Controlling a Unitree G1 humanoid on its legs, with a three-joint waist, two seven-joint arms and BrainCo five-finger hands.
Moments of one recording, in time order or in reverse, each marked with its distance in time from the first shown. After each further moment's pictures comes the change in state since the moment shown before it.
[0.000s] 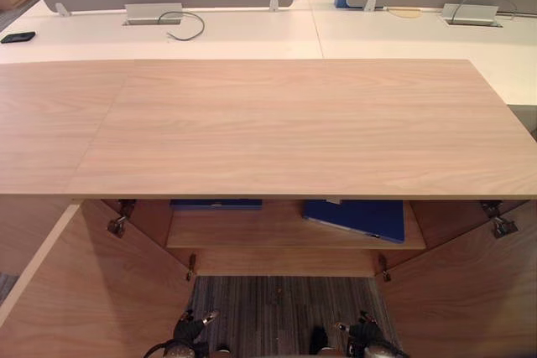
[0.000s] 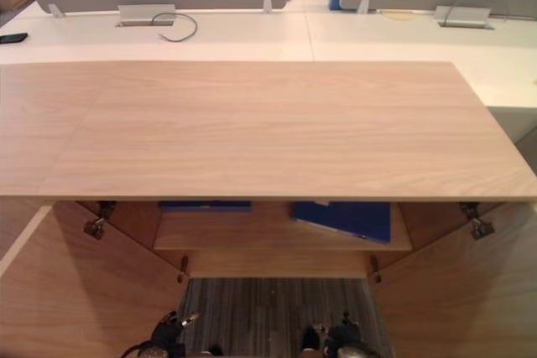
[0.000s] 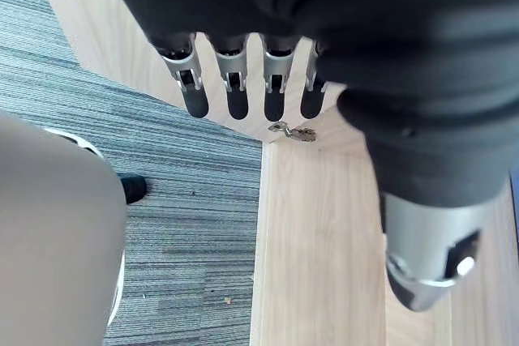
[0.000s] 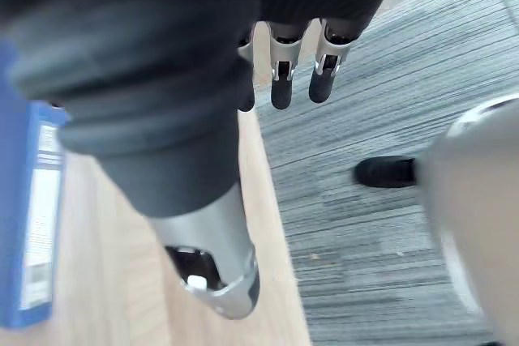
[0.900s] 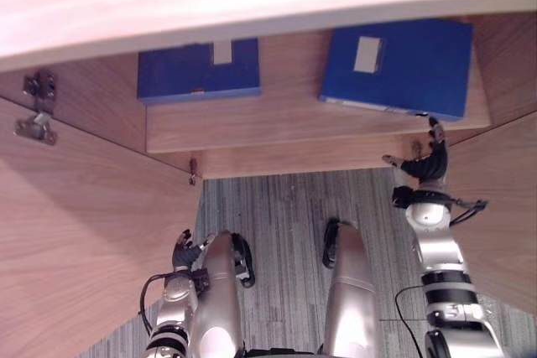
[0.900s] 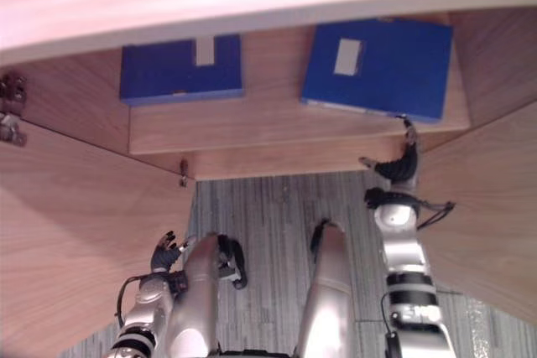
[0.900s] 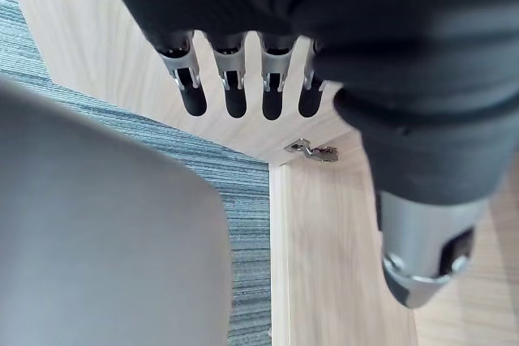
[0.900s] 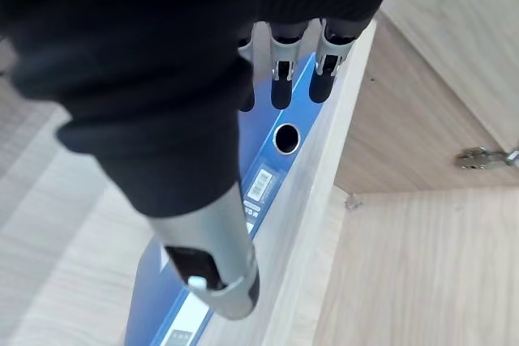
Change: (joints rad) left arm -0.203 0.026 -0.017 -0.241 -0.156 -0.068 0.032; right arm -0.445 -0.383 0.047 -0.589 -0.205 0.009 -0.165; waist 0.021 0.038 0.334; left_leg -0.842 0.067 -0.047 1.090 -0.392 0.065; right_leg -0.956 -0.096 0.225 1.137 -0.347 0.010
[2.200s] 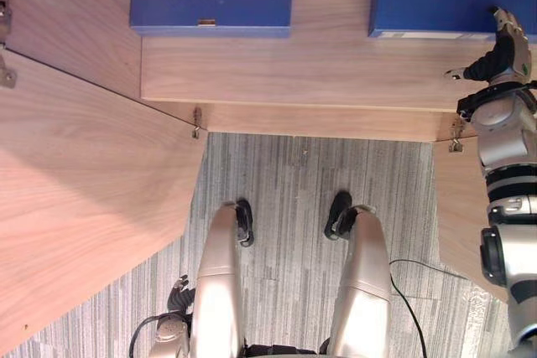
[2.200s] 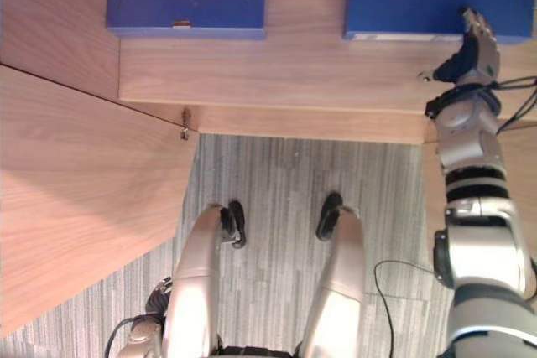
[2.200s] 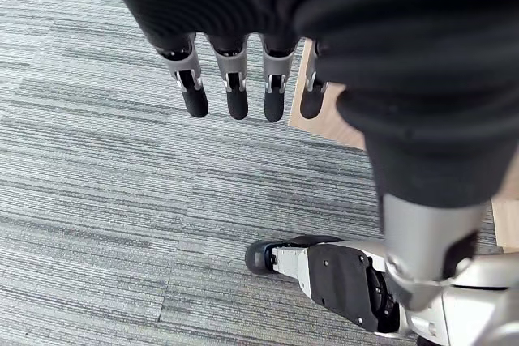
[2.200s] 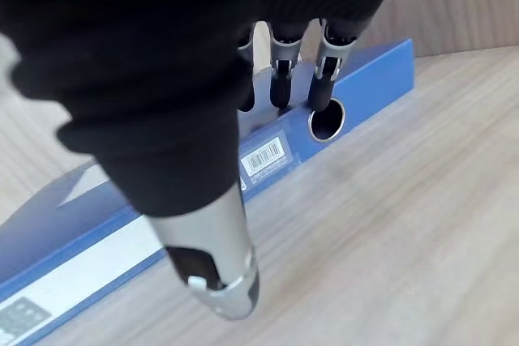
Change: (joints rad) left arm 0.170 0.037 -0.079 0.103 -0.032 0.032 -0.030; right arm -0.597 -0.328 0.174 0.526 -0.231 0.051 0.147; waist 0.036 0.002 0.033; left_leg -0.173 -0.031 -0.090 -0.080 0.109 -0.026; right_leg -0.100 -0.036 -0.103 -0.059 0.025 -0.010
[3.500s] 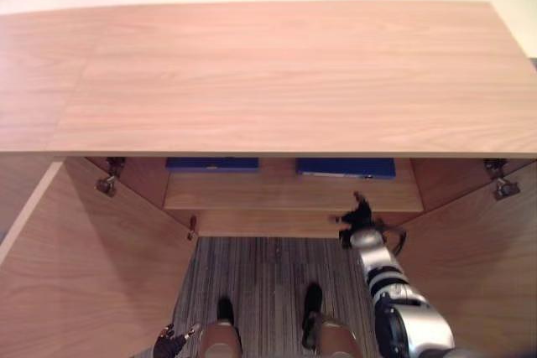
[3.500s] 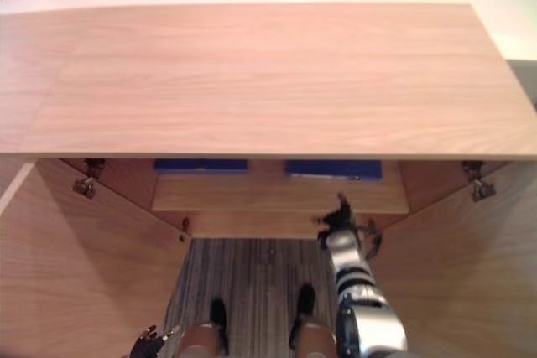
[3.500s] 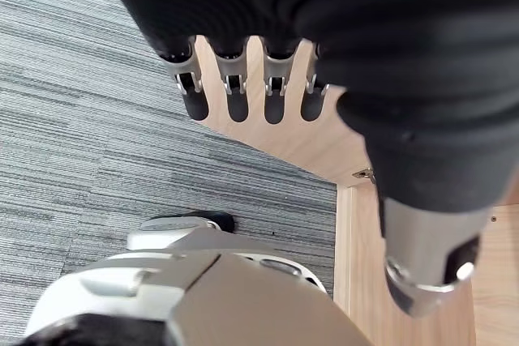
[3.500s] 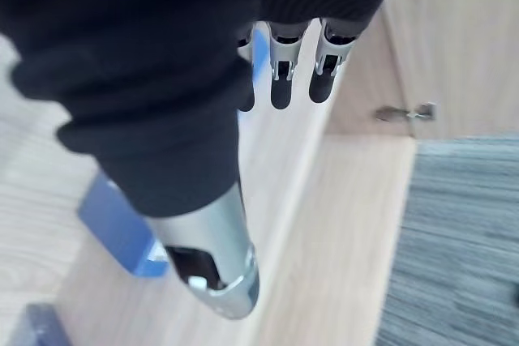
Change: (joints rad) left arm 0.140 -0.005 0.084 0.076 0.093 0.027 0.000; right arm 0.546 0.669 -0.257 0.133 0.002 0.077 -0.016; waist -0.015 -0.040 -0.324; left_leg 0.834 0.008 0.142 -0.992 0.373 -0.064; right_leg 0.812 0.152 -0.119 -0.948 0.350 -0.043
